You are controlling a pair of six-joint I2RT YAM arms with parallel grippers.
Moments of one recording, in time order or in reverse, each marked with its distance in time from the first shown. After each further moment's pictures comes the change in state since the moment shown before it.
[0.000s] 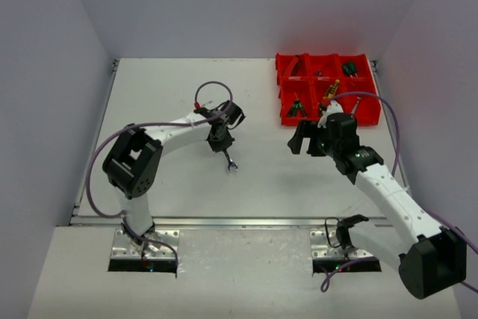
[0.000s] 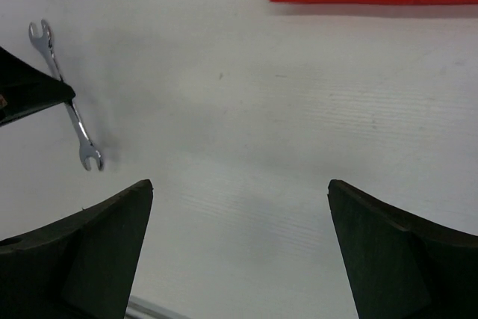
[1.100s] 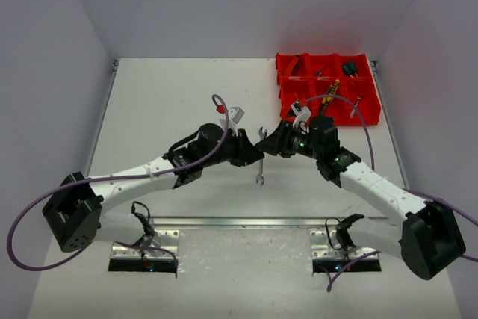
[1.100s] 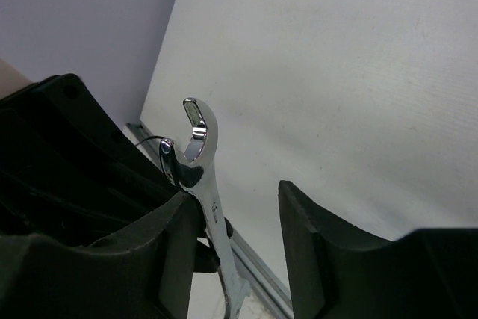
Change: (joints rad) left arm -0.223 -0.599 -0.548 0.894 0.469 0.409; right arm 0.179 0.157 -0.099 0.531 -0.420 0.387
